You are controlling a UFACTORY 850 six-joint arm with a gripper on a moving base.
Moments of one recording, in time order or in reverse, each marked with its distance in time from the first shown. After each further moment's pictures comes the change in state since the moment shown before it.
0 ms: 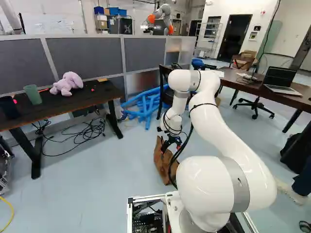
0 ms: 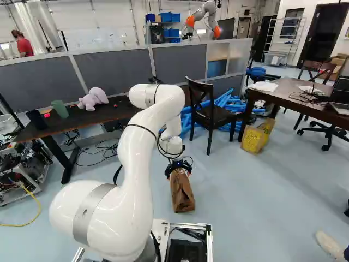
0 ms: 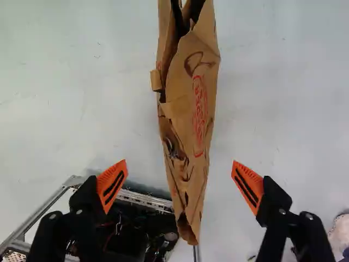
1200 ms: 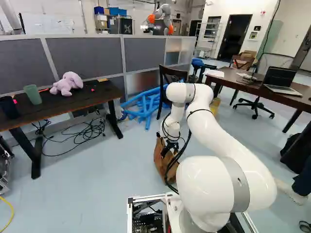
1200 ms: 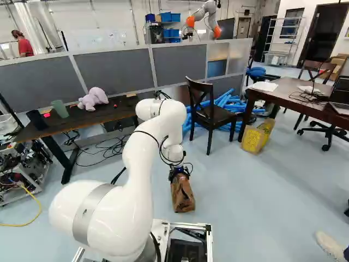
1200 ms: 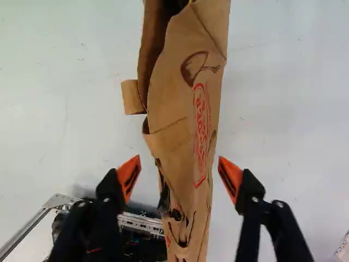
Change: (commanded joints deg) arm 0.0 -10.1 -8.7 0.0 2.2 0.0
